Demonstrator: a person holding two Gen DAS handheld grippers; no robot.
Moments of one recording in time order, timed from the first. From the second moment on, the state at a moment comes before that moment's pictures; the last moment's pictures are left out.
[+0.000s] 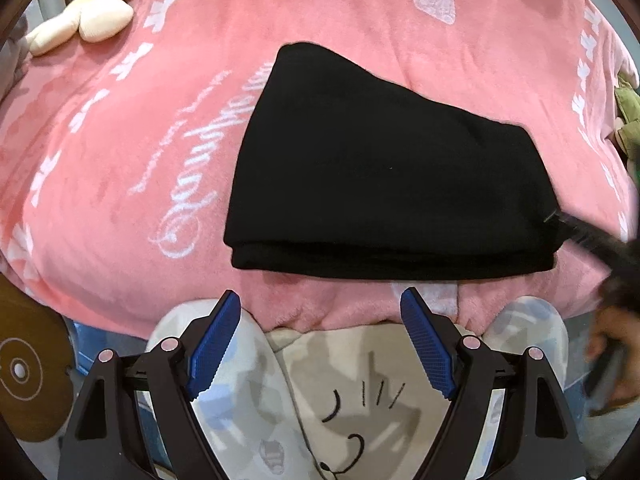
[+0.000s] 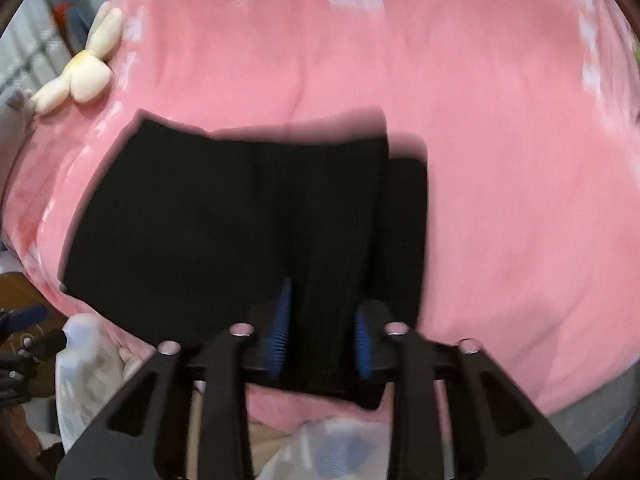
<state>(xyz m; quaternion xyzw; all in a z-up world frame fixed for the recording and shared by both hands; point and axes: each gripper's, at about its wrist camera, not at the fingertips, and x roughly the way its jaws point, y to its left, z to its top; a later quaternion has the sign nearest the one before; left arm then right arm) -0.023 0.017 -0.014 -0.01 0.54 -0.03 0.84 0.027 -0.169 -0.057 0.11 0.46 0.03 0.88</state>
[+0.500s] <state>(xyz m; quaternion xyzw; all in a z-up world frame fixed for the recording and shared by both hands) -0.011 0.003 -0.007 0.03 0.52 -0.03 0.85 0.063 -0.158 -0.037 0.13 0.45 0.02 0.88</state>
